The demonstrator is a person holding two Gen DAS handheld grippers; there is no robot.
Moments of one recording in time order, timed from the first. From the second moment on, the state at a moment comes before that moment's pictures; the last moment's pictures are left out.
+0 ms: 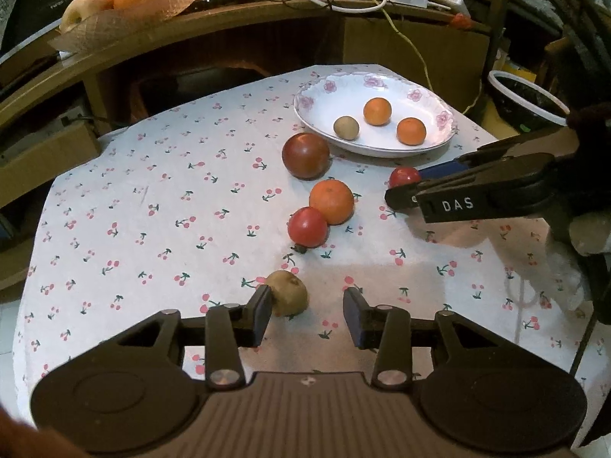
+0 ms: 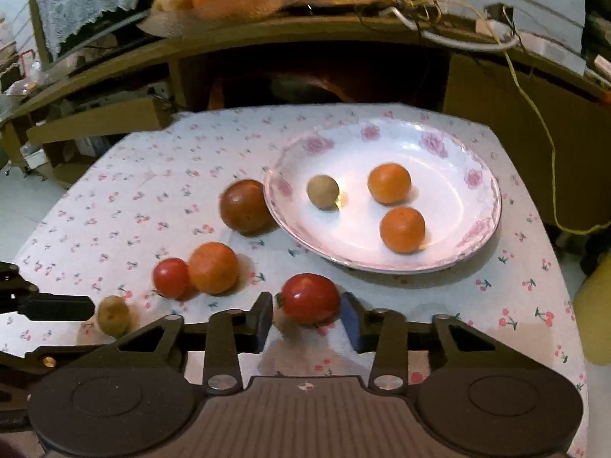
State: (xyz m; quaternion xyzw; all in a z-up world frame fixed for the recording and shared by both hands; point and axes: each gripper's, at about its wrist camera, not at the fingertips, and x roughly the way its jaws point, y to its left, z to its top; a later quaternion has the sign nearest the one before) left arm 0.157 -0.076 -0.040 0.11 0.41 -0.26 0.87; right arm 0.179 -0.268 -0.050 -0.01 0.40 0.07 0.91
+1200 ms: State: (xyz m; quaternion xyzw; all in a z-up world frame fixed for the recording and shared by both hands) left arm 0.187 -0.076 -0.058 0.11 0.41 -0.22 0.88; right arm 0.158 -0.264 -0.042 -0.01 0.43 0.09 0.90
